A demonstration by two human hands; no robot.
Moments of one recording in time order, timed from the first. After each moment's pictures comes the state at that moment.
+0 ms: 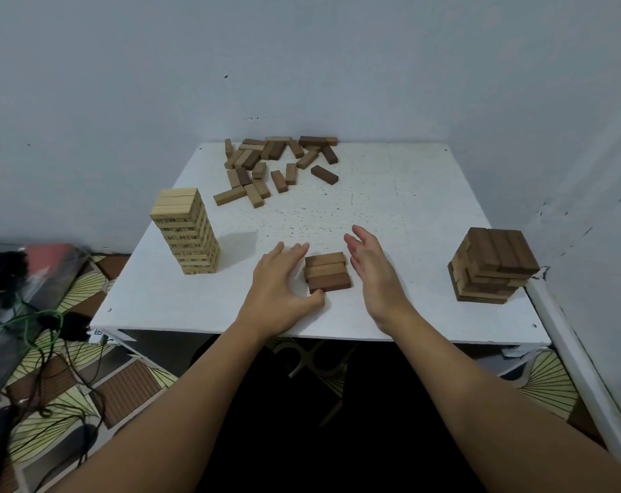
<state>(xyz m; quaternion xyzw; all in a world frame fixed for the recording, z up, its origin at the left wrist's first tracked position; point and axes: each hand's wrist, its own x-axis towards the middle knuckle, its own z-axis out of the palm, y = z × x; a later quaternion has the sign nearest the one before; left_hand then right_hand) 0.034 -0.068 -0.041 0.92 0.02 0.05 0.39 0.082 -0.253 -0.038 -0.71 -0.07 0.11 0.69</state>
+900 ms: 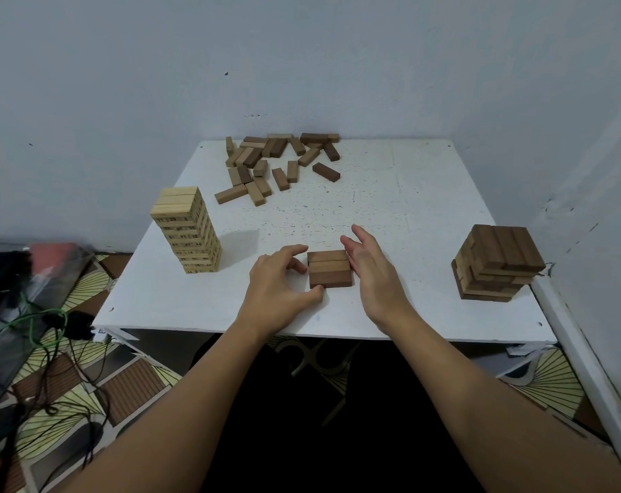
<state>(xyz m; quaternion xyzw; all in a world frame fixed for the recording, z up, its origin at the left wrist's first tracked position) 0.035 -0.066 -0.042 0.90 0.04 0.11 0.41 0.082 -0.249 -0.048 -0.73 -0.06 0.09 0.67</state>
